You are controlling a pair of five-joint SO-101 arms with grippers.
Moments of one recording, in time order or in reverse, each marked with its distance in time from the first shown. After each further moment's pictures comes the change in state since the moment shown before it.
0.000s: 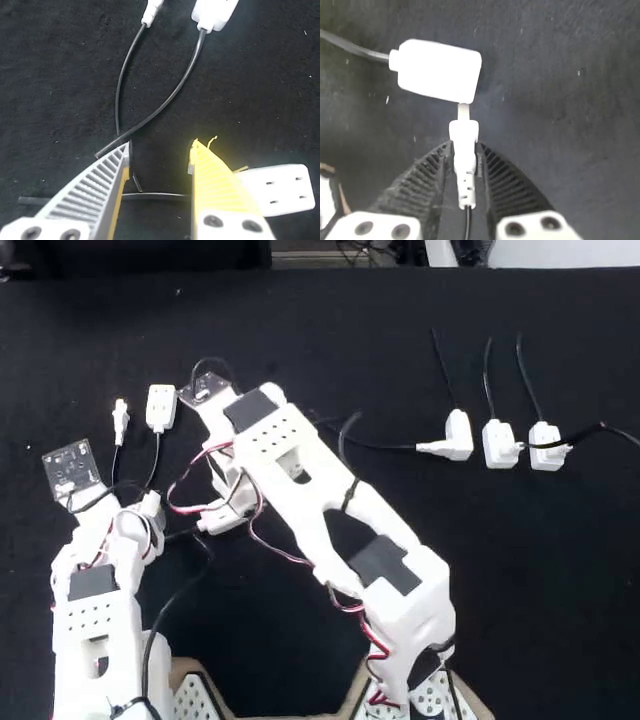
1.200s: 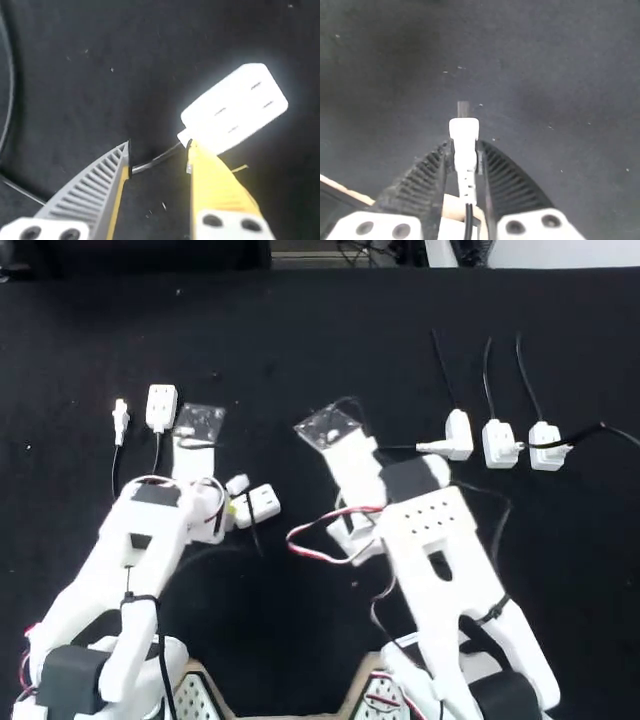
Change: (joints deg) left arm 22.6 38.7 -25.9 8.5 -11.2; right arm 21.0 -51.8 54.2 -9.2 16.9
